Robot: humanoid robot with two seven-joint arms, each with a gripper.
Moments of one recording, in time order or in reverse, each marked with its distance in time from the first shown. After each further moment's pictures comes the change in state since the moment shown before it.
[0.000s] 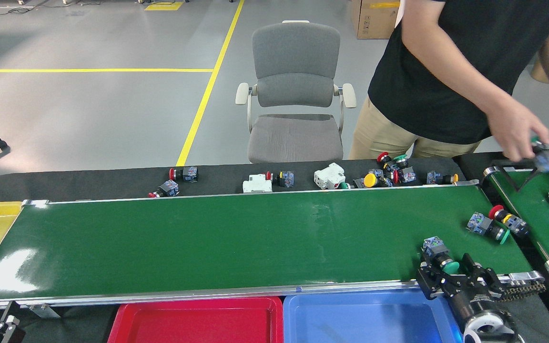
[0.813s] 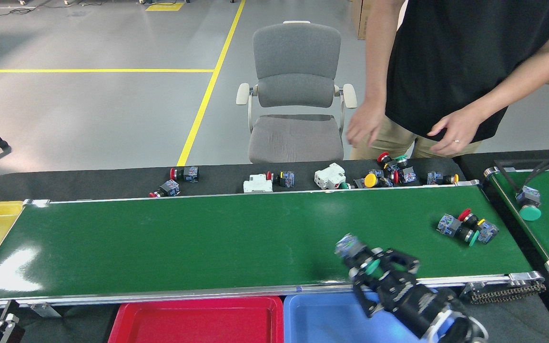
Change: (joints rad) left arm -0.022 0.003 -0.005 0.017 0.000 -0.003 0.002; right arm -0.004 0.020 0.382 -0.154 0.017 -0.622 -0.131
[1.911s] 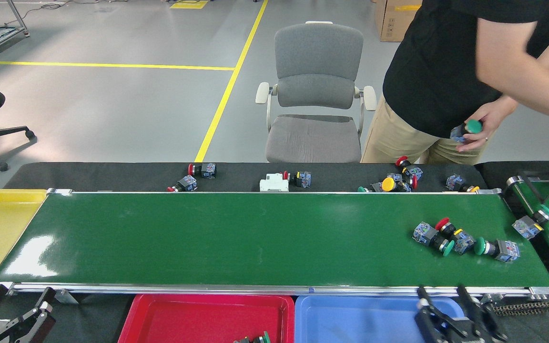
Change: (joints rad) left arm -0.040 0.033 -0.077 0.015 -0.029 -0.142 -0.007; right arm 0.358 0.183 -0.618 -0.140 -0.118 0.520 -0.023
